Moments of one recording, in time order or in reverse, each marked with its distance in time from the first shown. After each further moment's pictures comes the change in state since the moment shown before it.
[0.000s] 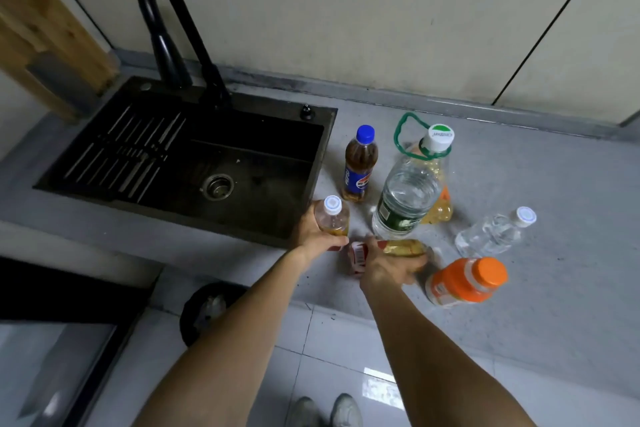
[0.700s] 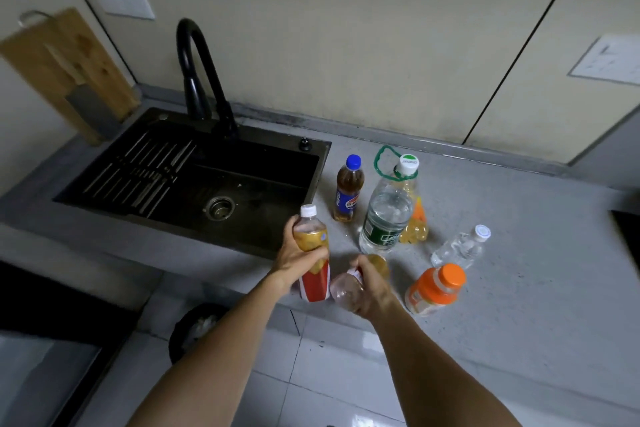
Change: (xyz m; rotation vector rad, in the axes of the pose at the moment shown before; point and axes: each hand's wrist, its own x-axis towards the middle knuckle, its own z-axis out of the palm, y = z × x) left_hand -0.070 -0.001 -0.036 -0.135 -0.046 0.044; right_hand 0.004 0.010 -0.048 -0.021 -0.644 0.157
